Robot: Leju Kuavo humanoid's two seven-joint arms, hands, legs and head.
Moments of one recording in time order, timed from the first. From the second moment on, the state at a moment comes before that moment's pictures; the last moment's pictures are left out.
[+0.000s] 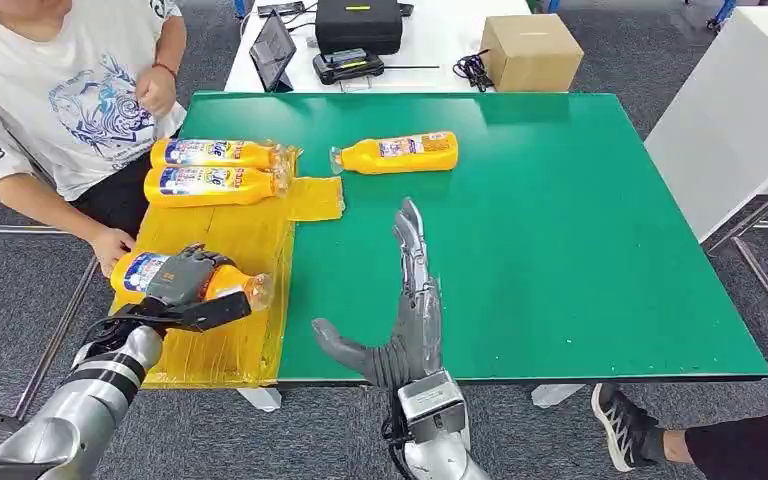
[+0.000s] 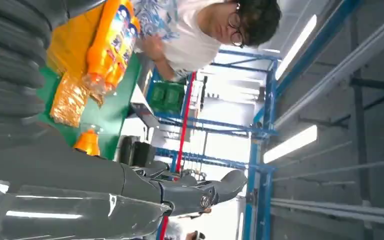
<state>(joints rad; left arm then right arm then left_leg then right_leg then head) -0.62 0.06 -0.06 -0.52 -1.14 0.26 -0.42 -0.07 0.23 0.67 -1.58 0.15 -0.40 -0.68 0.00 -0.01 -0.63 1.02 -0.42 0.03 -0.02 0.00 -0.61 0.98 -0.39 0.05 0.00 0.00</state>
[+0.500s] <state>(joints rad) -0.61 0.08 -0.09 -0.50 -1.15 0.18 -0.40 -0.07 0.23 0.66 -1.53 0.13 -0.36 -0.68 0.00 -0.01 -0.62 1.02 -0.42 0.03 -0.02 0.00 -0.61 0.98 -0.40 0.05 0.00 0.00</state>
